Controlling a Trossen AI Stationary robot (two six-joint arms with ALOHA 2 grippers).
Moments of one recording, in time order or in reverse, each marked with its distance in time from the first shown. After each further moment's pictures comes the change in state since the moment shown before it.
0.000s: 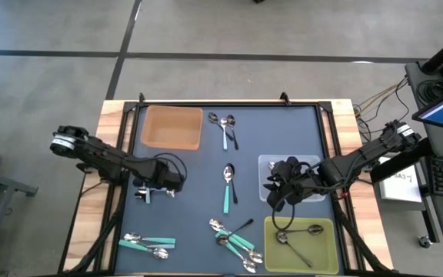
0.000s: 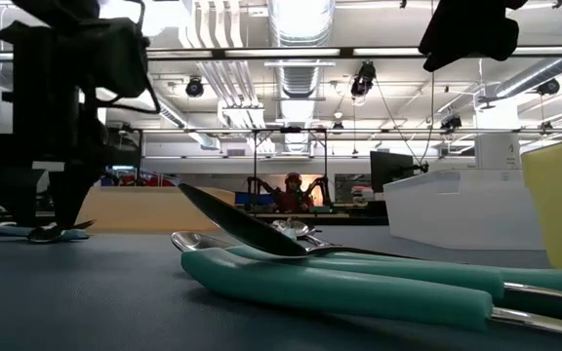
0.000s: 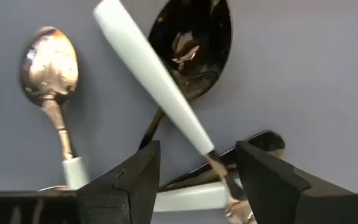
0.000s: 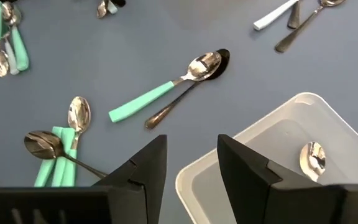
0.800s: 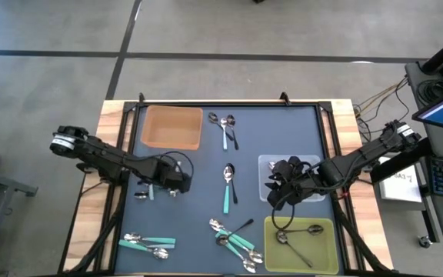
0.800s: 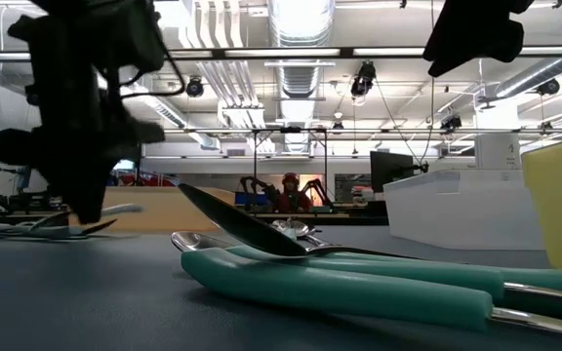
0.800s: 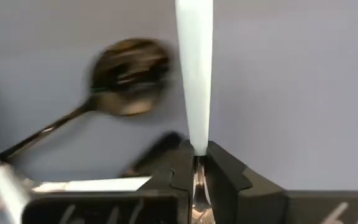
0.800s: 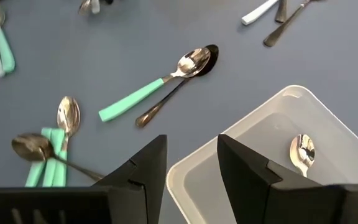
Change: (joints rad) left arm 0.001 -0.003 0.076 0.109 -0.048 0.217; right arm 0.000 0.000 0.000 -0.034 0.021 0.050
